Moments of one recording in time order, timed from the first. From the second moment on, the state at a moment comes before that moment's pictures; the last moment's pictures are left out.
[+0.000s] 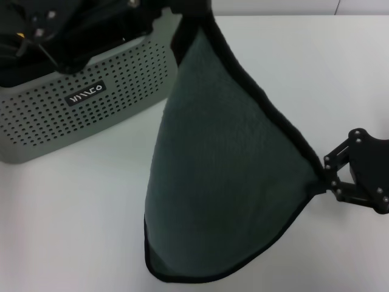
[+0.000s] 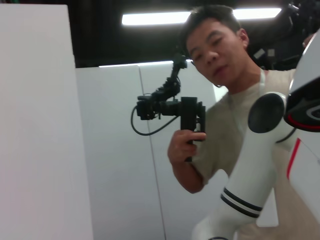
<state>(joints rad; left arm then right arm) -0.57 -1.97 1.01 1.14 1.15 2.02 -1.66 0.60 1.87 -1.20 -0.65 -1.66 -1.83 1.20</state>
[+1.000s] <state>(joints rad) -0.39 -2.00 0.84 0.81 1.21 2.02 -1.53 0.57 1.93 -1.00 -0.90 -1.63 -1.90 1.28</state>
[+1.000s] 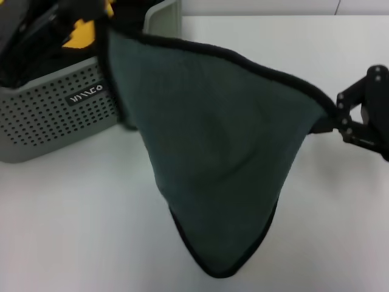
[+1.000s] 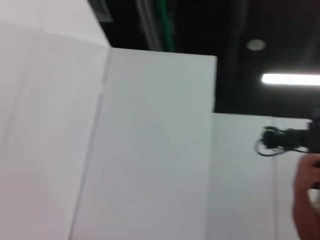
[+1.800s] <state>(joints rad) -0.20 -2.04 0.85 0.82 1.20 2.03 -1.47 0.46 2.01 -0.99 -1.20 -1.53 -1.97 1.48</state>
